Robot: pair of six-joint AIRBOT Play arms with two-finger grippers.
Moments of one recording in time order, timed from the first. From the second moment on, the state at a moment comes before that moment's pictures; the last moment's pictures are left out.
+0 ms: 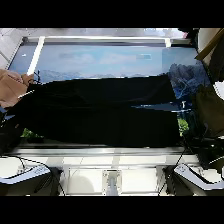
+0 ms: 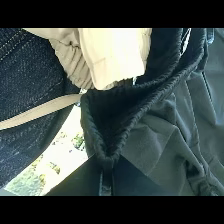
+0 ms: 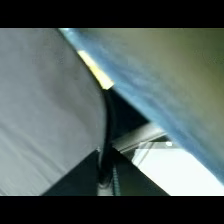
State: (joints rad) left arm 1.02 -1.28 0.96 0.83 -1.13 -1.03; right arm -0.97 -1.13 0.43 -1.04 1.18 1.12
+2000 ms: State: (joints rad) left arm 0.56 -1.71 1.56 1.01 -0.73 -1.59; right arm -0.33 -1.91 1.61 -0.80 0.59 1.66
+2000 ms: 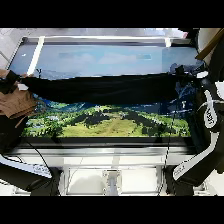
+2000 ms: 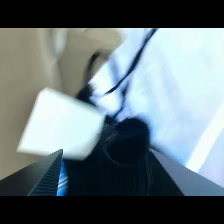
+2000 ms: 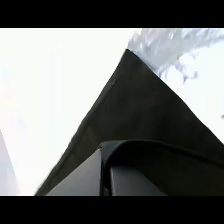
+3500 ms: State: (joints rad) left arm -0.20 -1.63 1.73 1.16 -0.89 -1.09; right arm -0.58 -2.12 1.88 -0.77 1.20 1.37
